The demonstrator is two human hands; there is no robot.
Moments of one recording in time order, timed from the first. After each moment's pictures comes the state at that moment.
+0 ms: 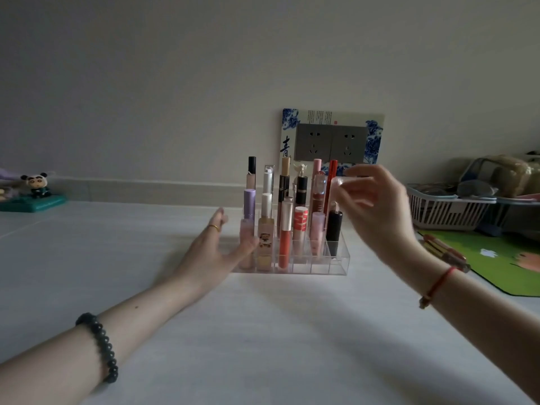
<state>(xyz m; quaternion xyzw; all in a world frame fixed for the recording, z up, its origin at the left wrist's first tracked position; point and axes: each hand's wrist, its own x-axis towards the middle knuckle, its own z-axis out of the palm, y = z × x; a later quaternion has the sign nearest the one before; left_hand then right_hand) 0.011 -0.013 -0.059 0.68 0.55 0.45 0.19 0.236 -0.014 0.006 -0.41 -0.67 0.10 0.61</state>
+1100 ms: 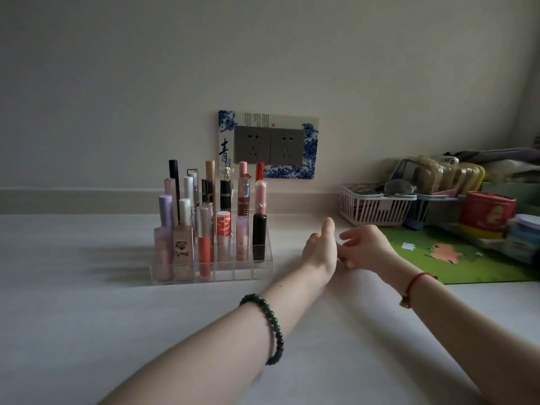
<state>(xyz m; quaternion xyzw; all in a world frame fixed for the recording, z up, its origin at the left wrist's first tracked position) 0.279 0.043 -0.066 0.52 0.44 0.47 0.56 0.364 0.021 -0.037 -0.69 -0.58 0.16 0.40</state>
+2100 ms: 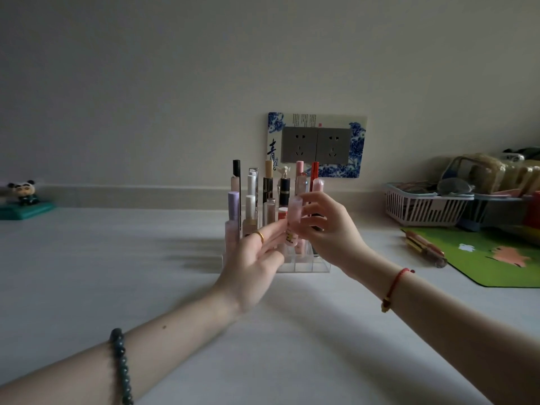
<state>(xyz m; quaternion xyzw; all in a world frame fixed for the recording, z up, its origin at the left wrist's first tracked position) 0.091 -0.051 -0.041 0.67 0.34 0.53 0.38 0.225 -0.010 -0.016 -0.39 -0.72 0.24 0.52</state>
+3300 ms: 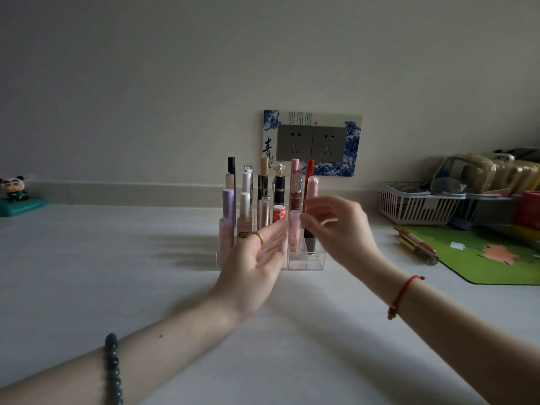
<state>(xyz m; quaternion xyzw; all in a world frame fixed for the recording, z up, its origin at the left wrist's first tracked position) 0.097 -0.059 -0.044 0.66 0.34 0.55 0.39 0.238 -0.015 -0.016 -0.46 -0.70 0.08 0.53</state>
